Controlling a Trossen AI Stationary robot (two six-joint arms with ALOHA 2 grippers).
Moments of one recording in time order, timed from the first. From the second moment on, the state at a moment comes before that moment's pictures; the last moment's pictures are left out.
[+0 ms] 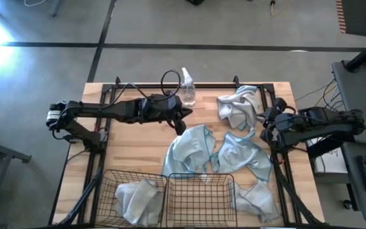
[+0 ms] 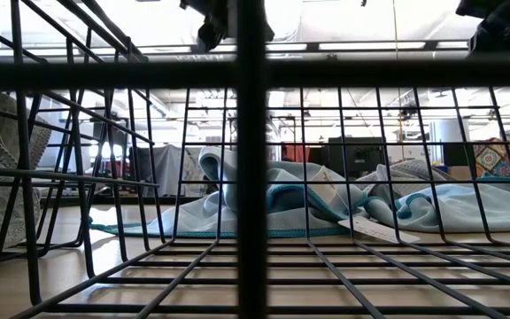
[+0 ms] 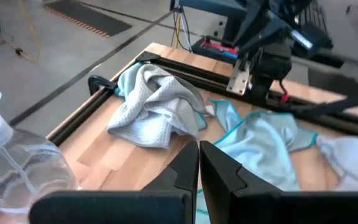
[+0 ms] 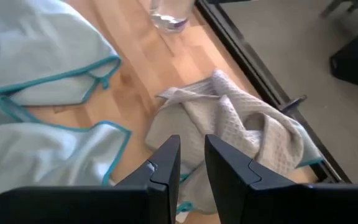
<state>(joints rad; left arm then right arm) 0.07 1.49 1.27 -0.19 -0.23 -0.21 0.11 0.54 0.79 -1.13 0.55 0.28</state>
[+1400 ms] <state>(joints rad) 0.13 1.45 1.27 -0.29 -0.15 0.15 -0.54 0.96 0.79 -0.87 0.20 0.17</state>
